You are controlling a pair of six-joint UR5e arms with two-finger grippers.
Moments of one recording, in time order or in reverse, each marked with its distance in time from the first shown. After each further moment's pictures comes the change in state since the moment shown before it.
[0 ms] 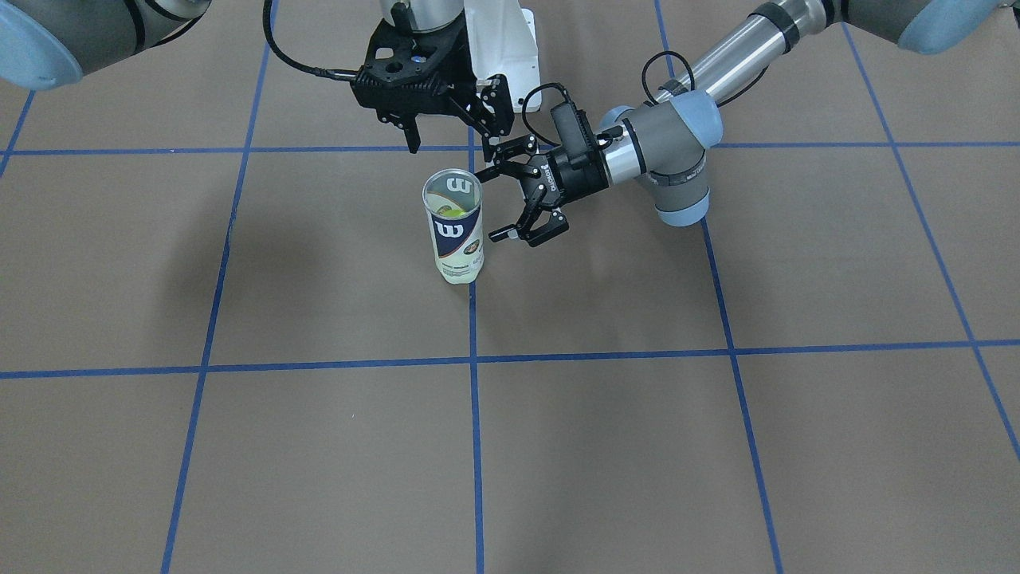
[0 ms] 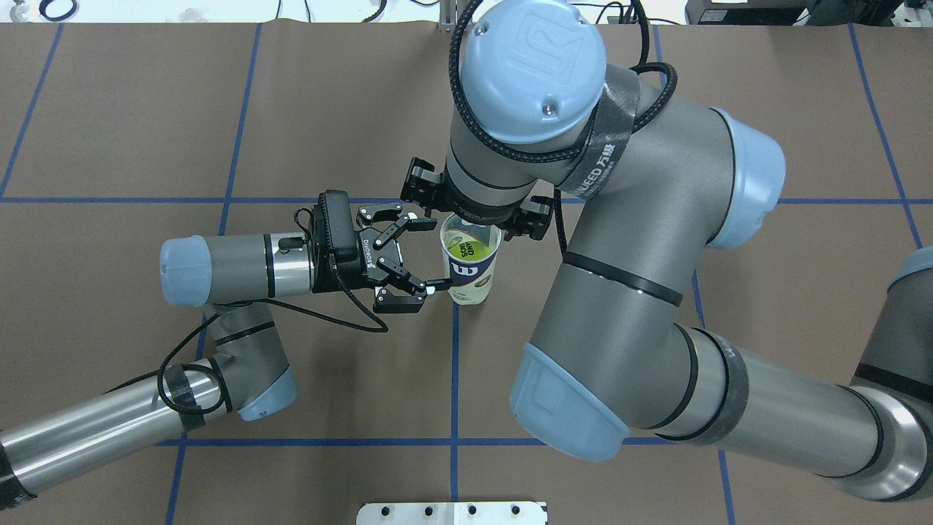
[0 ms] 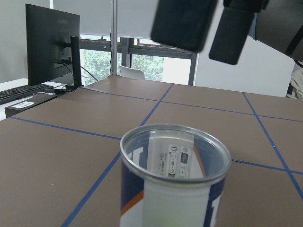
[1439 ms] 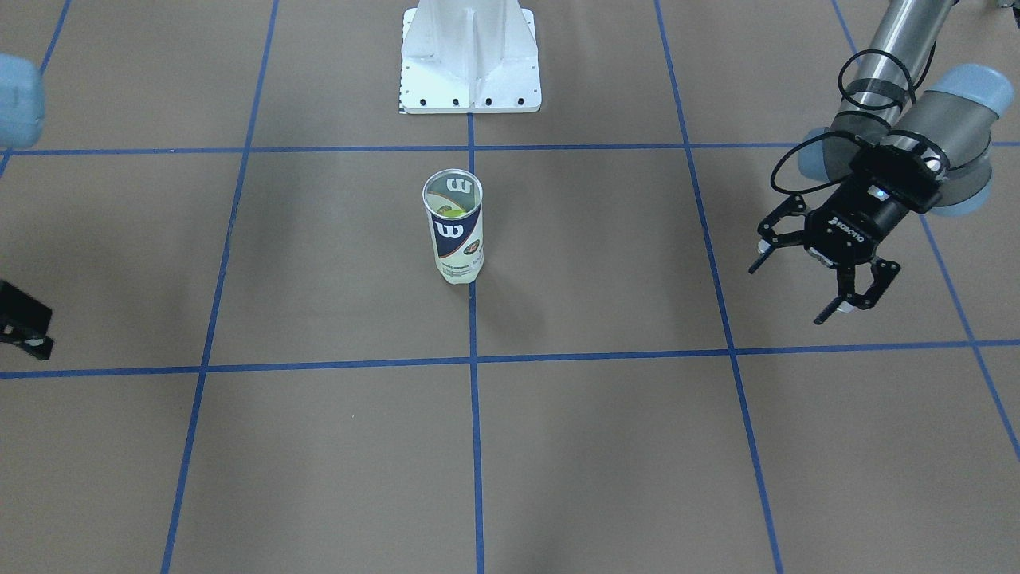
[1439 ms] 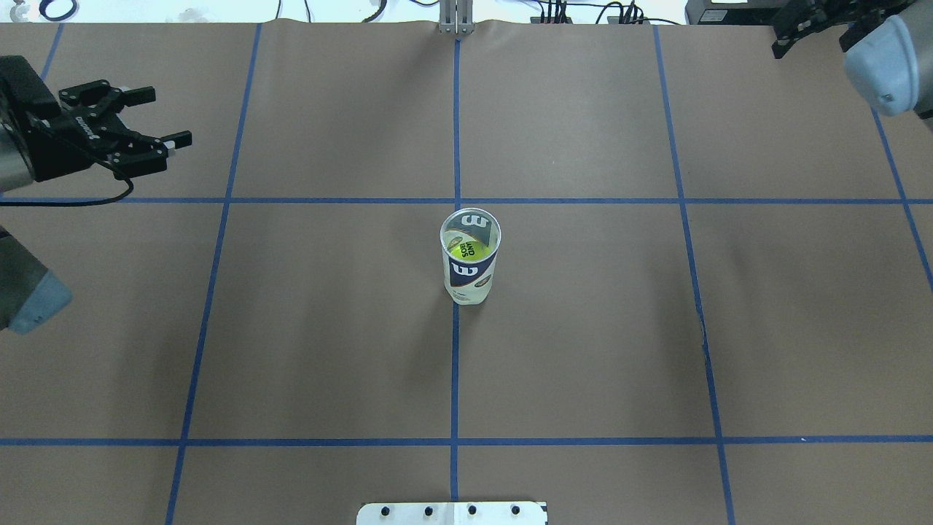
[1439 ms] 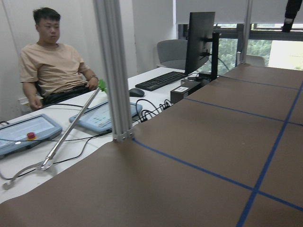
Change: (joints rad) left arm -0.457 0.386 -0.134 0.074 -0.008 -0.140; right arm 0.720 -0.364 -0.342 0.235 0.401 -1.109
